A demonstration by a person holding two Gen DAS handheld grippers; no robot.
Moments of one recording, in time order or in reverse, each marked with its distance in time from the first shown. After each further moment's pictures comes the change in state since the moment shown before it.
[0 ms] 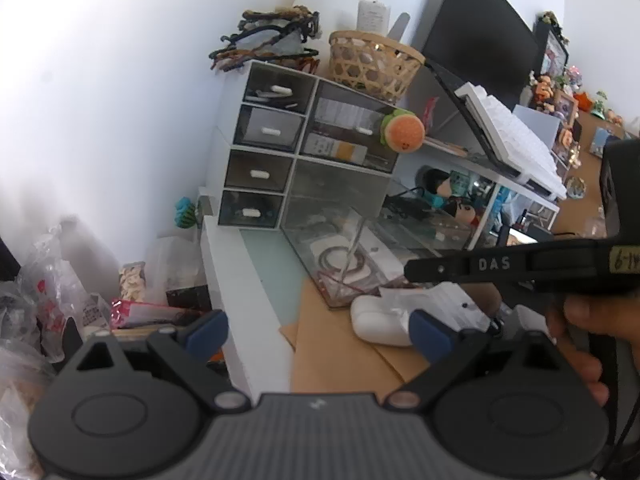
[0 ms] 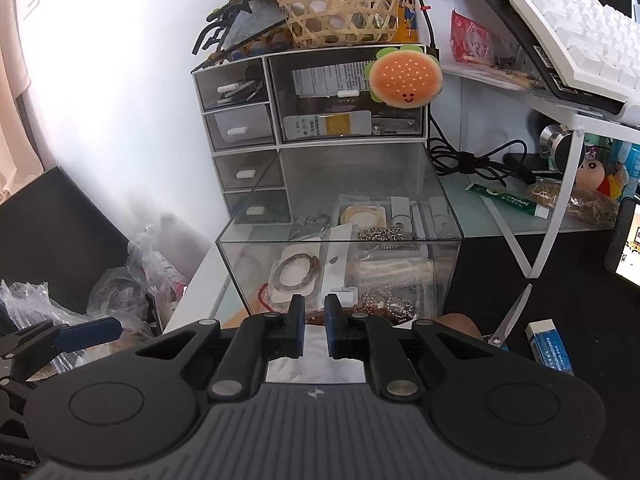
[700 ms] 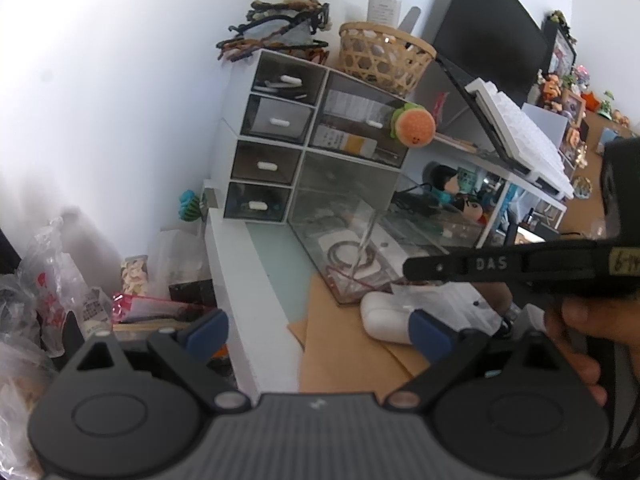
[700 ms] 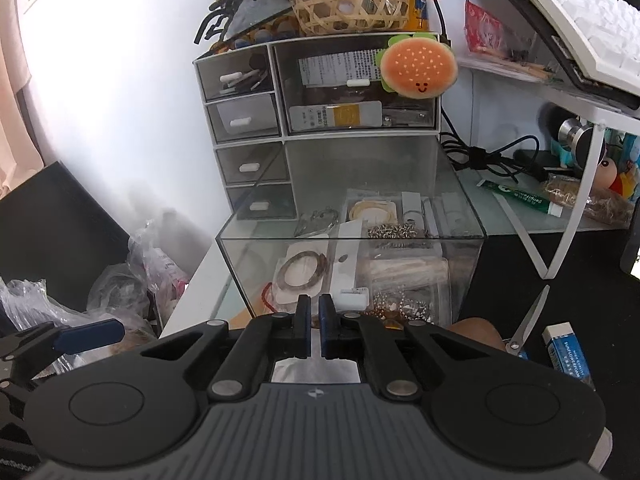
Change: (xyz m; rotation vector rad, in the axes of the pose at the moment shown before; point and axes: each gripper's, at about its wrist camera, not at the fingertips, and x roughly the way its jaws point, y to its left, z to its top) left arm 0.009 0.005 -0.001 -0.013 0.015 0.006; right arm 0.012 0.005 0.000 -0.011 0.005 0.009
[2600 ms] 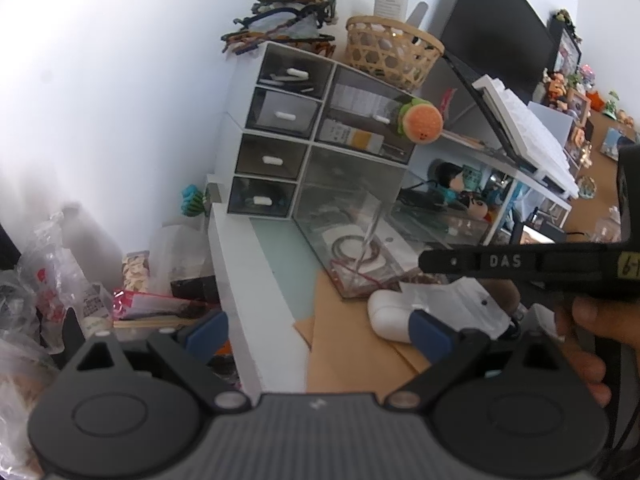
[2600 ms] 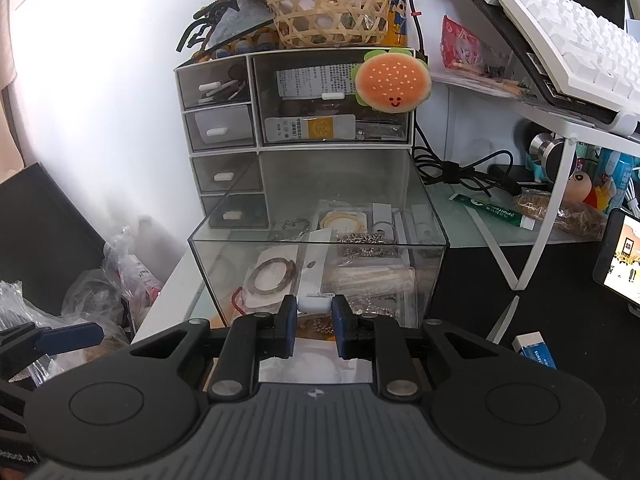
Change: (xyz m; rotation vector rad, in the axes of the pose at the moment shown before) left arm 0.004 -0.002 -0.001 -0.001 0.007 0.011; right arm -0.002 -0.005 -0.002 -0.013 -0.034 -0.077
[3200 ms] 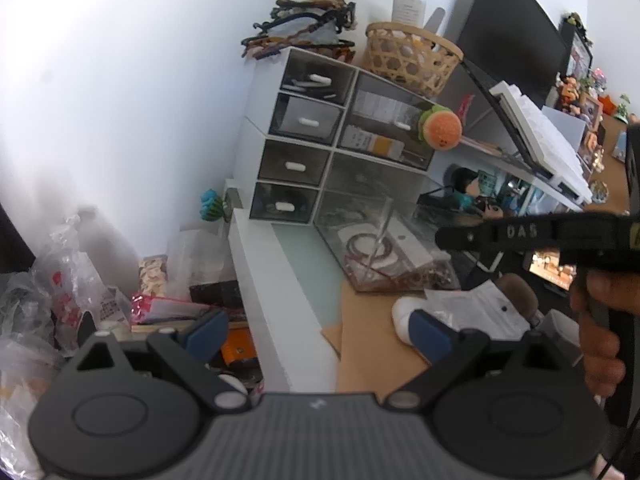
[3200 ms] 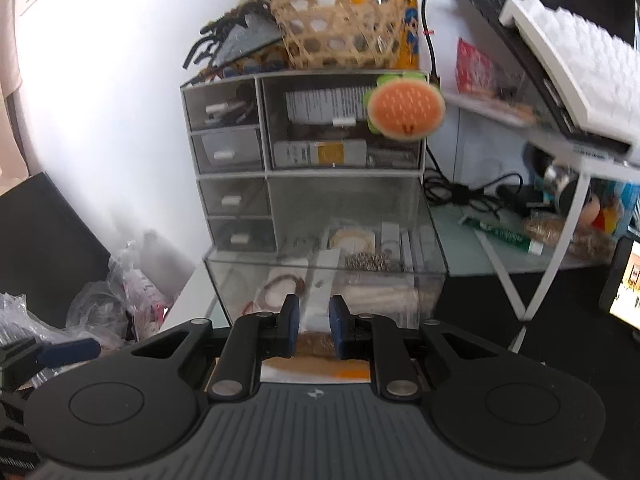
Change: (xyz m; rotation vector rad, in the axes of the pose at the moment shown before) left arm -0.001 0.017 0.003 -0.010 -0.006 0.029; right arm 0.003 0.004 0.019 -0.018 -0.029 0.016
